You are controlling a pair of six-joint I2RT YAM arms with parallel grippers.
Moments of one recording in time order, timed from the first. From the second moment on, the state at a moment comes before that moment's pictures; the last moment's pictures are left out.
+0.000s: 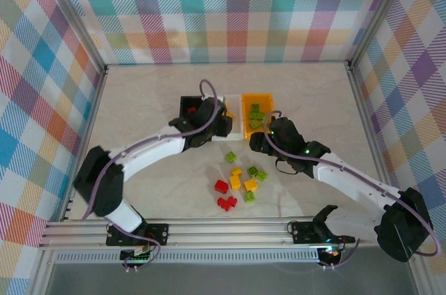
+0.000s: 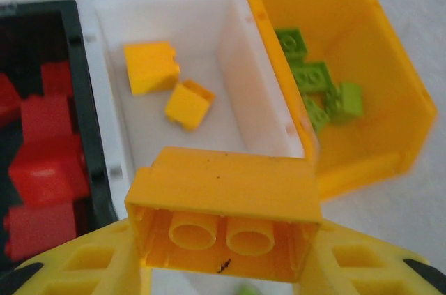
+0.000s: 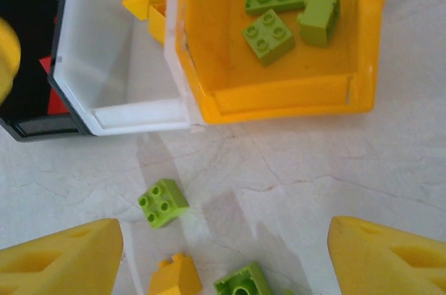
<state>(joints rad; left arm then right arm) -0.73 1.64 1.22 -0.36 -0.22 -0.48 0.69 1.12 0.75 -0.42 0.13 0.71</state>
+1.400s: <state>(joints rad) -0.87 0.84 0.68 -0.51 -0.24 -0.74 0.82 1.48 0.77 -0.48 0.09 0.53</state>
